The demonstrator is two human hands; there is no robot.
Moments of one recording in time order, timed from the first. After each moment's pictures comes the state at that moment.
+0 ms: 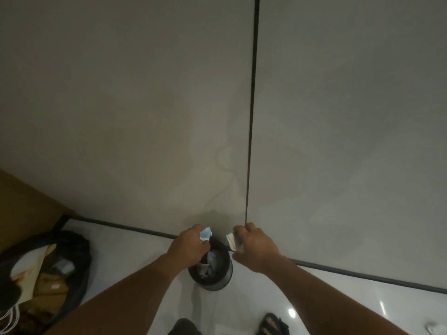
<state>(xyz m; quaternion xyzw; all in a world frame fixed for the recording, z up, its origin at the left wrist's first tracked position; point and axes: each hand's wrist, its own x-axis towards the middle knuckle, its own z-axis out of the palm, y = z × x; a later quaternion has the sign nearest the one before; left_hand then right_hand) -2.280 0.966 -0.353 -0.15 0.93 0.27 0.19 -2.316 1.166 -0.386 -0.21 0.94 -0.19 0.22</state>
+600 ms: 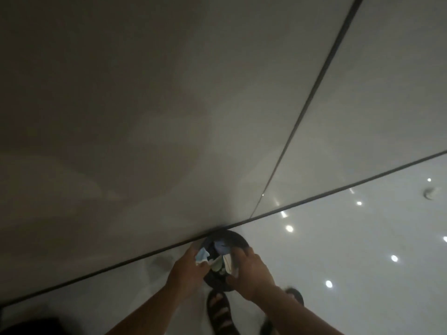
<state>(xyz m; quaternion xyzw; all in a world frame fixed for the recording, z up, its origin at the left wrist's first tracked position) -2.393 0.843 -0.585 -0.07 0.87 0.28 0.40 -2.328 1.016 -0.615 0.12 0.88 -0.33 0.32</state>
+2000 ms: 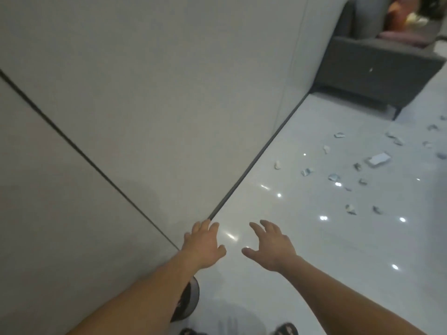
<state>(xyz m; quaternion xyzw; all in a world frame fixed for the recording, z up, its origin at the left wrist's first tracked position) -2.244 1.079 -0.374 0.48 0.83 -0.05 0.28 -2.068 1.190 -0.385 0.40 0.87 -0.23 0.16</state>
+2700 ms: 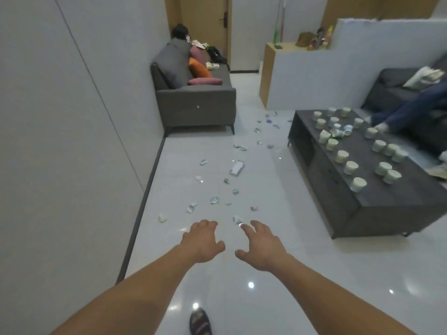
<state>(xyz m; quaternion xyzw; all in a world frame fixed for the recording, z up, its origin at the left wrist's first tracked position) -1.941 1.389 -0.290 0.73 0.63 -0.06 0.24 -1.754 1.365 -0.313 0.67 0.72 -0.20 0.05</state>
